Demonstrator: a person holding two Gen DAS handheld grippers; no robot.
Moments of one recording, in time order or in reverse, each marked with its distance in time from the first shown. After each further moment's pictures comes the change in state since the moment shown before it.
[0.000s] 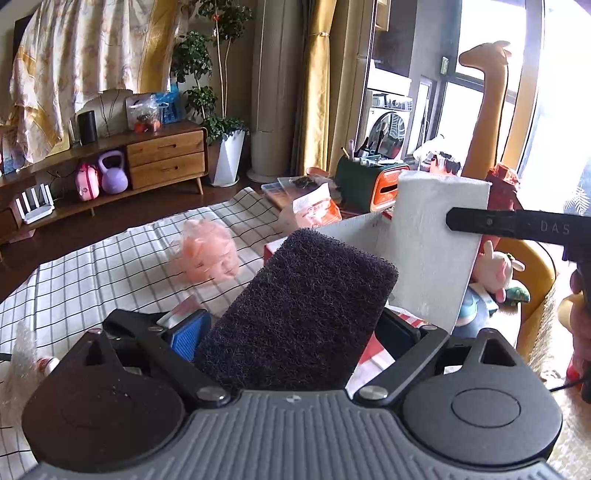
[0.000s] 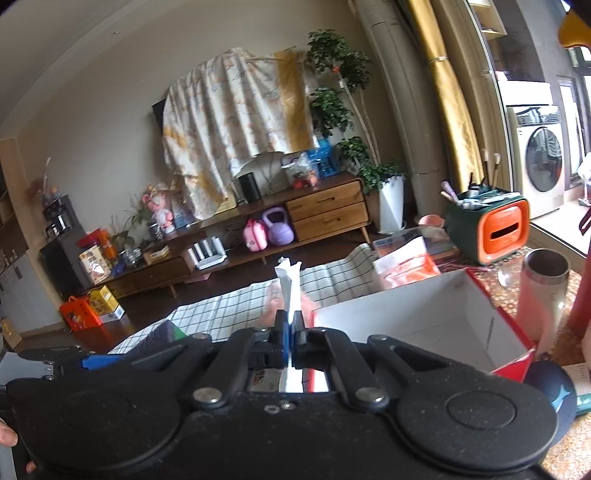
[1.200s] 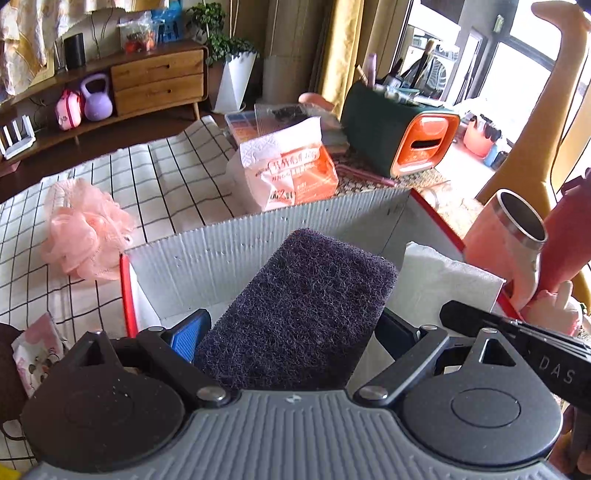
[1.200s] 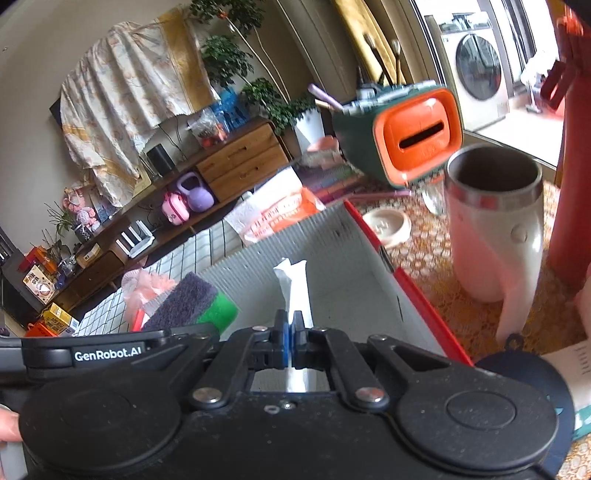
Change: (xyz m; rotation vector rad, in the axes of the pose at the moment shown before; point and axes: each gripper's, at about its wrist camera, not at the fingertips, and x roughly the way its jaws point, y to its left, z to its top) left arm 0.266 -0.078 0.056 -0.133 0.246 0.054; right arm 0.122 -0.184 -0.028 0.248 0.180 -0.123
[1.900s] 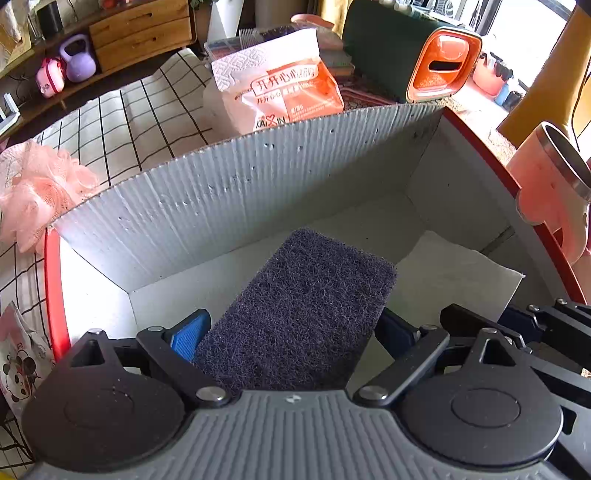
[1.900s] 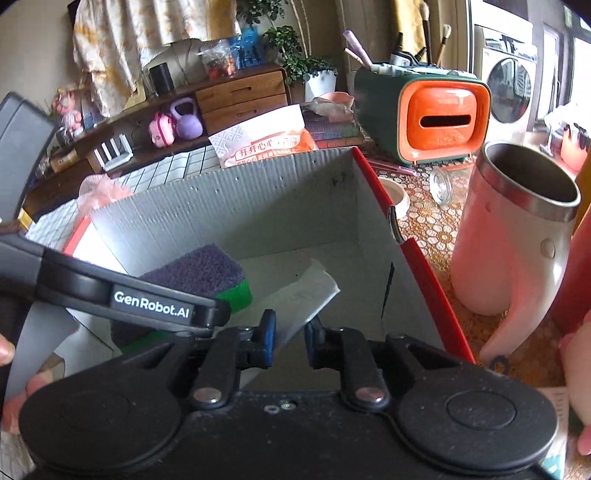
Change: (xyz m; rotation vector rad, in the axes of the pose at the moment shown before) left arm 0.065 -0.010 0.001 0.049 0.223 0.029; right arm 0.034 0.016 -0.017 -0.294 0.147 -0.144
